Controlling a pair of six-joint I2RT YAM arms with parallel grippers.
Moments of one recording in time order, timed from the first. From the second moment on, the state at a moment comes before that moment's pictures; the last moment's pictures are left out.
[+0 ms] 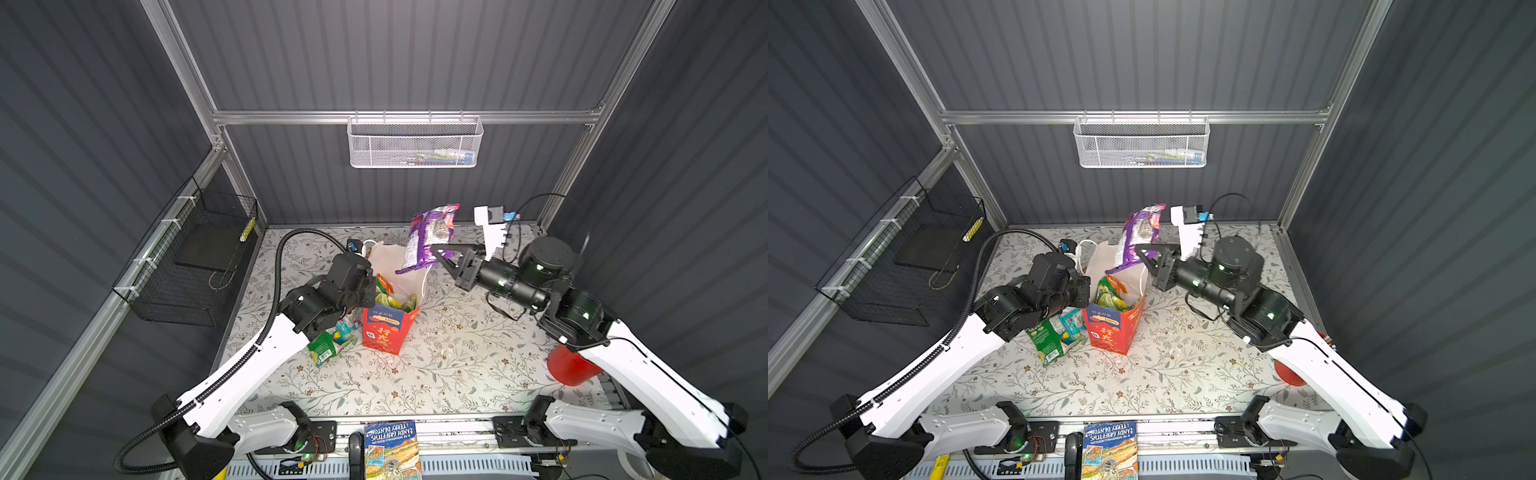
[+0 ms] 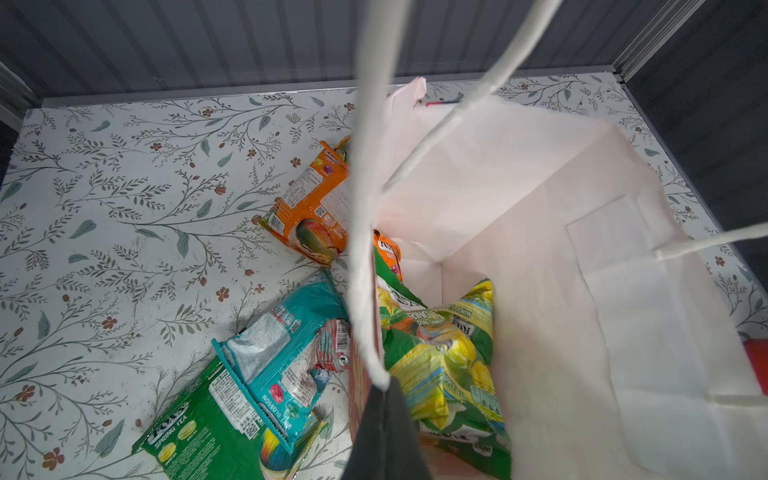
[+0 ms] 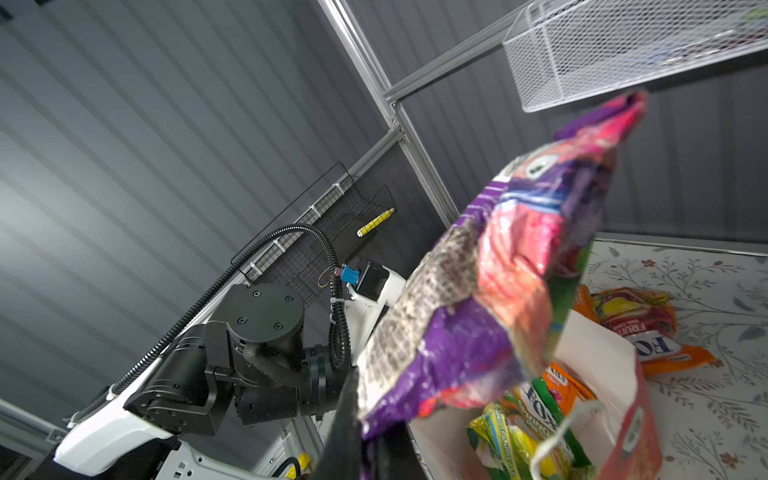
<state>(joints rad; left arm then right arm) -0.75 1.19 1.28 -0.81 -0.30 -0.40 0.84 1.14 1.40 -0.31 -0.15 0.55</state>
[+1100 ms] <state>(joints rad) -0.75 1.19 1.28 -0.81 -0.30 -0.40 0.87 1.51 1.52 -0.60 -0.17 0.46</state>
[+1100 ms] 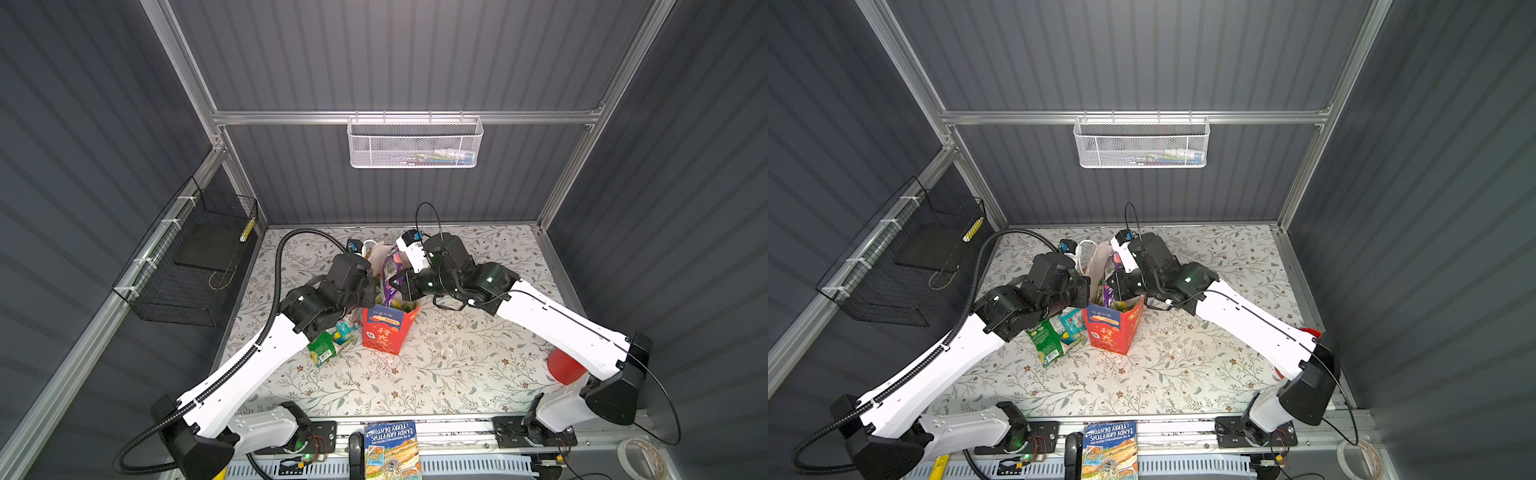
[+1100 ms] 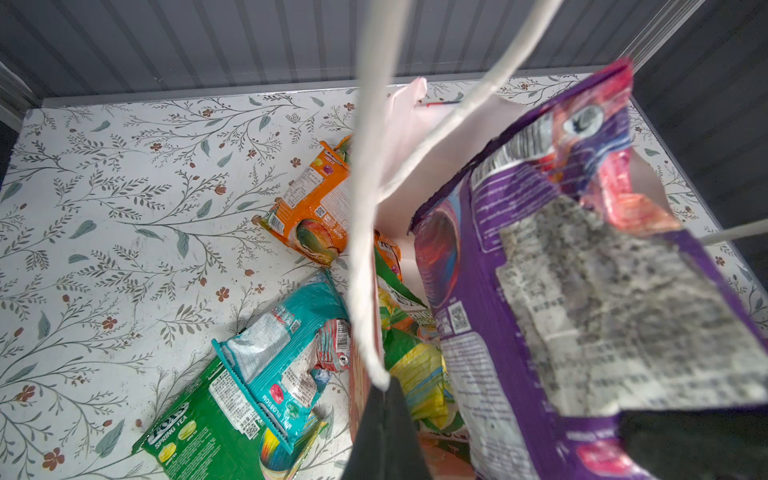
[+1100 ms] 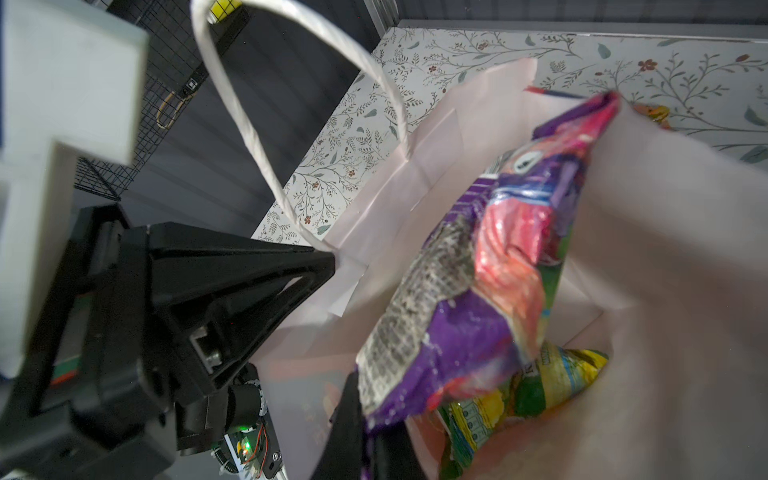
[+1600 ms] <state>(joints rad) -0.75 1.19 1.28 -0.81 -0.30 -0.40 0.89 1.51 1.52 -0.63 -0.15 0.45</state>
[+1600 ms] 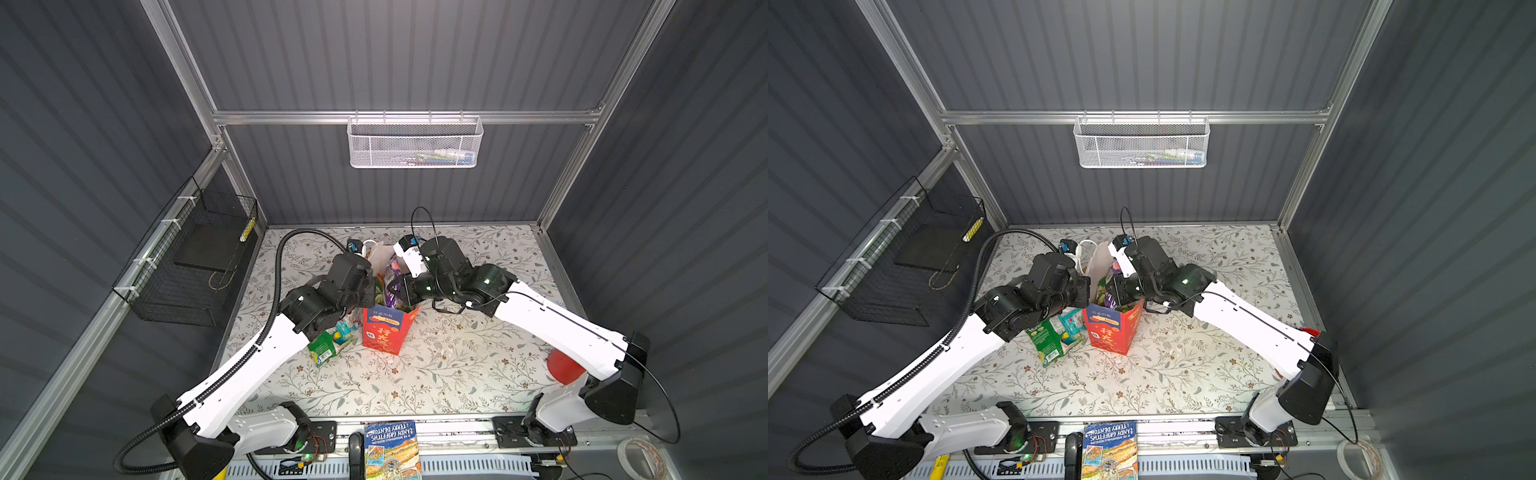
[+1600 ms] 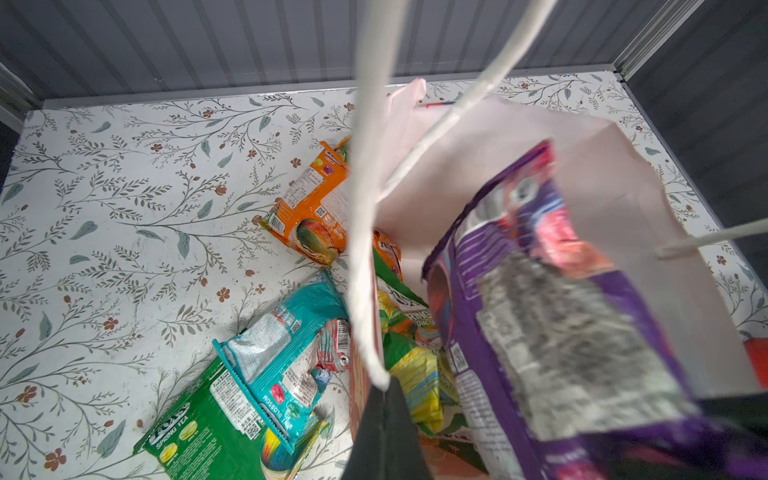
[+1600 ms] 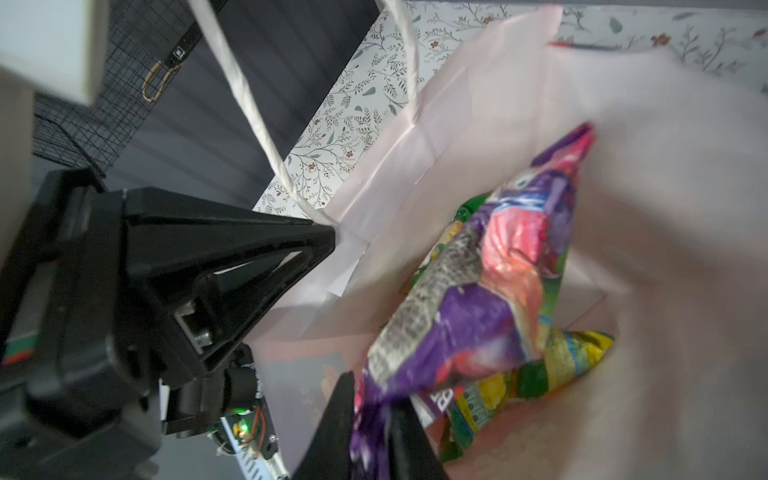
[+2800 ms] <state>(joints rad) -0.75 1.19 1.28 -0.80 -0.31 -0.40 0.91 1.20 1.33 -0.63 0.25 0.49</state>
